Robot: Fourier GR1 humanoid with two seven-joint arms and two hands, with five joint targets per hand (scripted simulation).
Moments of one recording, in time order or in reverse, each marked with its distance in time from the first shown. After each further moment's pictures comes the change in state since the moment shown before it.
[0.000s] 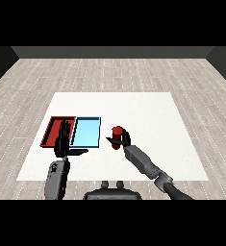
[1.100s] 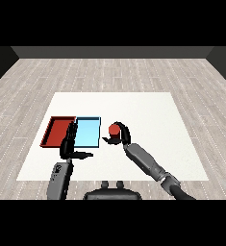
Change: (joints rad) left arm 0.026 -0.010 -0.085 -0.019 -0.033 -0.025 0.027; right arm 0.062 -0.095 0.024 -0.421 0.244 -0.197 0.127
